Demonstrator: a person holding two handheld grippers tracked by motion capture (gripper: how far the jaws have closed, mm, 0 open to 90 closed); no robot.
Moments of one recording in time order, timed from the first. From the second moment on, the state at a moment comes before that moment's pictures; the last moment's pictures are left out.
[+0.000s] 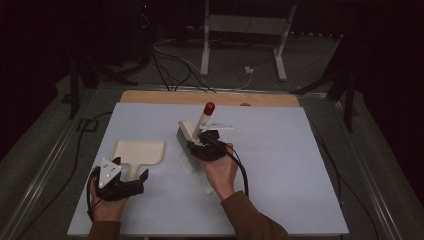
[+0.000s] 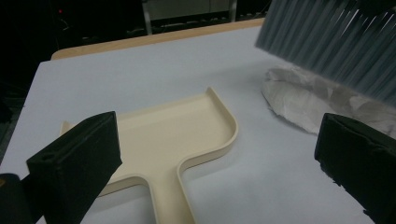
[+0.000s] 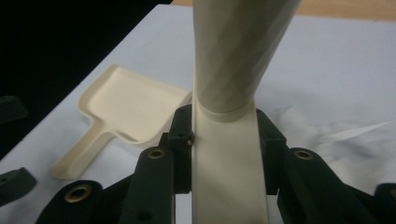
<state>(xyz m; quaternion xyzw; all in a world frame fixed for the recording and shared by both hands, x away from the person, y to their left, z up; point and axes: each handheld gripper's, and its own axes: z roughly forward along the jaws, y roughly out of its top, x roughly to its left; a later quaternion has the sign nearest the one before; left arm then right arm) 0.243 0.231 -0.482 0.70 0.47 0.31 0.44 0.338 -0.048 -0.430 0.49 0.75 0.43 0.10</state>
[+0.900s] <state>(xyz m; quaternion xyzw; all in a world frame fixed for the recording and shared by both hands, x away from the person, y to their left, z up) 0.243 0.229 -0.483 0.71 0.46 0.31 0.44 0.335 -0.044 -0.472 0.54 0.74 0.39 0.08</state>
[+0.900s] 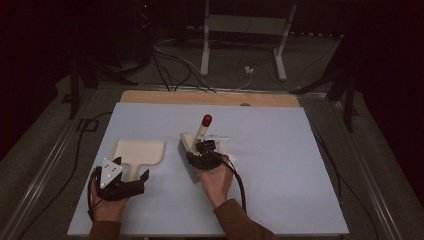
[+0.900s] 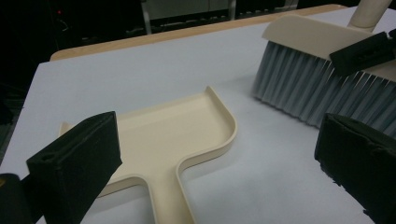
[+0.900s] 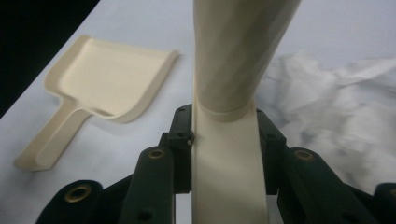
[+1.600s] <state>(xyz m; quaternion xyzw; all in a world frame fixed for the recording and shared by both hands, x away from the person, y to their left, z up) 0.243 0.228 -0.482 0.71 0.46 0.31 0.43 0.343 -0.090 -0.467 0.57 0.71 0.40 0.11</state>
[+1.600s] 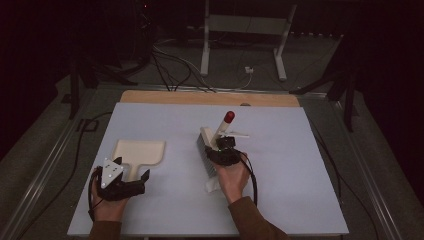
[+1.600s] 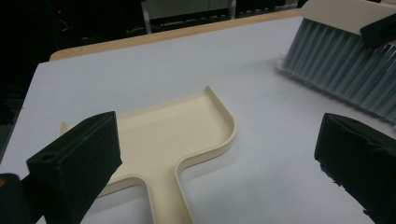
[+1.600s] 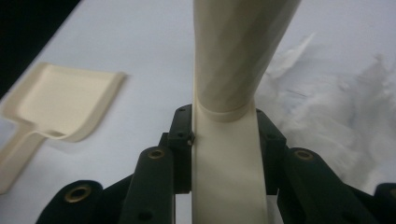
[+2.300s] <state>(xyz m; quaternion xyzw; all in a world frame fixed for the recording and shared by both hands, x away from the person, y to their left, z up) 0.243 0.229 -0.482 0.71 0.47 0.31 0.43 0.328 -0.090 -0.429 0.39 0.81 0.44 0.05</state>
